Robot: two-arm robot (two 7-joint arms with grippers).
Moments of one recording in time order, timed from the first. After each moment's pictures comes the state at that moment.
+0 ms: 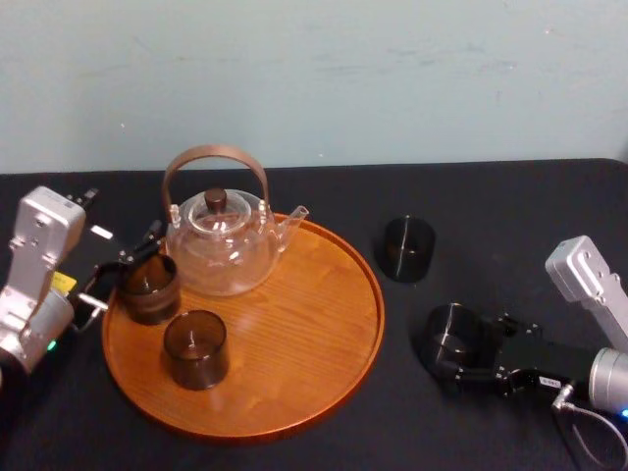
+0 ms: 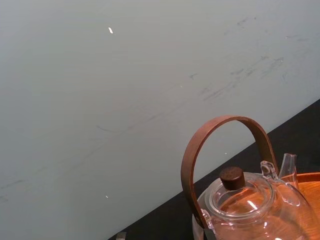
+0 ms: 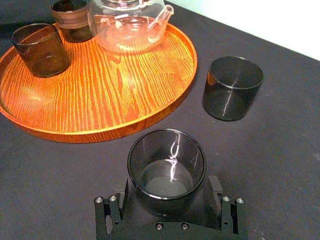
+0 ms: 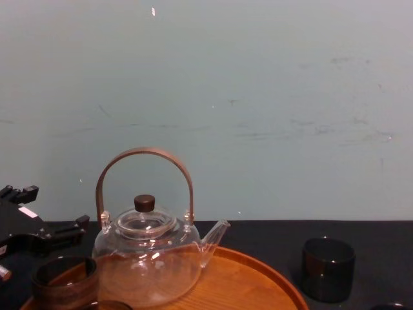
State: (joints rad) left arm -0.20 0.60 0.45 -1.41 -0.25 -0.12 0.03; right arm 0.04 0.72 -0.36 -1.60 0.42 0.26 0.54
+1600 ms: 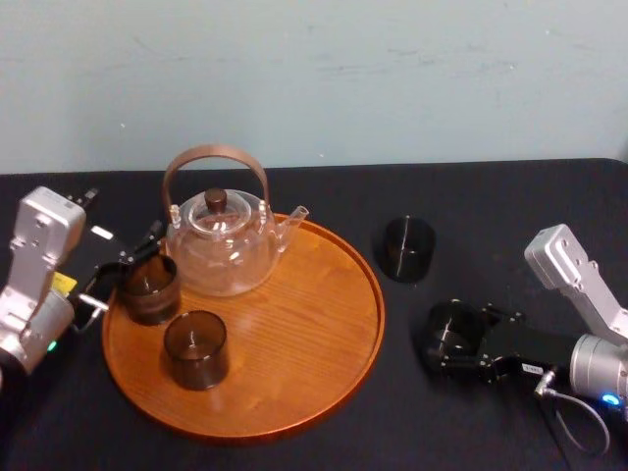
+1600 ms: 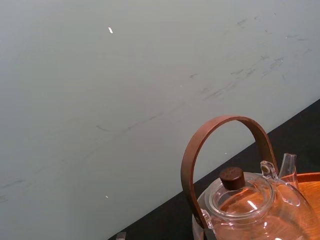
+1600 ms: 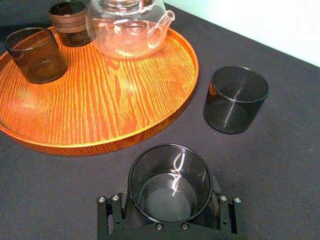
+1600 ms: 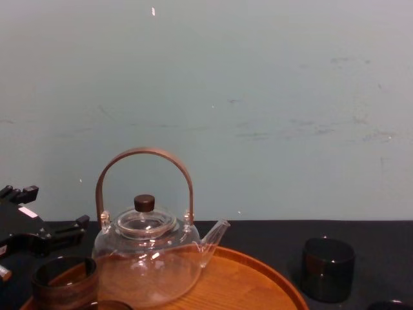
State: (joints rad) left arm -0.20 0.60 0.45 -1.41 -0.25 -0.12 0.03; right arm 0.12 0.70 -0.41 -1.55 0.42 0.26 0.53
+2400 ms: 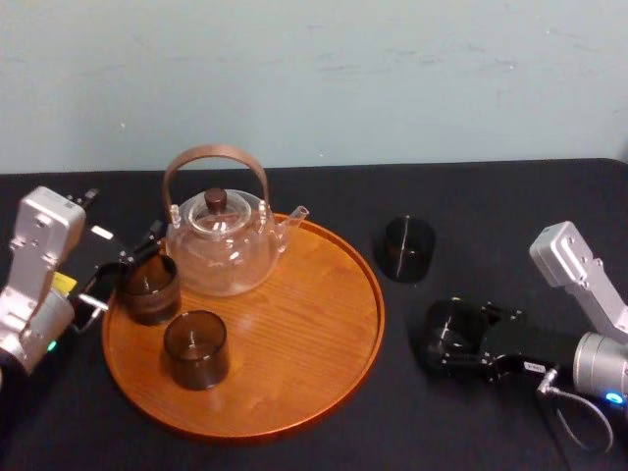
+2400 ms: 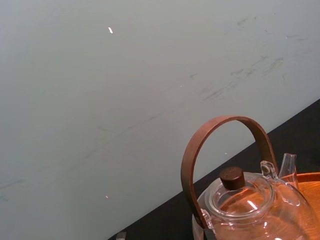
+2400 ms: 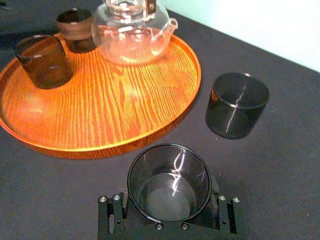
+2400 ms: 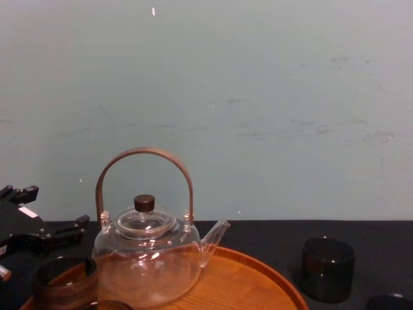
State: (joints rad) left arm -0.20 0.60 0.45 -1.41 -0.25 -0.12 0.03; right arm 0.12 0.71 -0.41 -1.56 0.43 0.25 0.55
